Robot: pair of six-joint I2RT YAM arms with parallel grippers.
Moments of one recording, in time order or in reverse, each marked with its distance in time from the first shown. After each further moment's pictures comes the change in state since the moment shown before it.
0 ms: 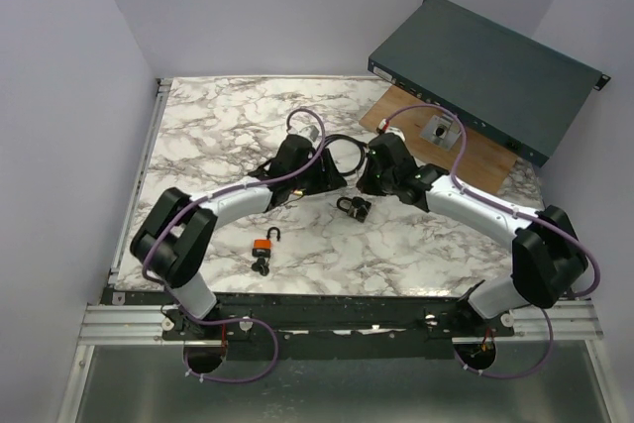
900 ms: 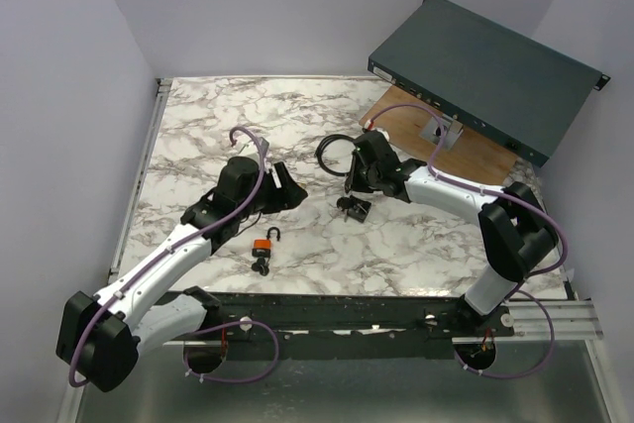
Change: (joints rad) left arm 0.074 -0.669 -0.240 -0.324 -0.116 0.074; right arm 0.000 0.203 0.079 0.092 -0.037 0.002
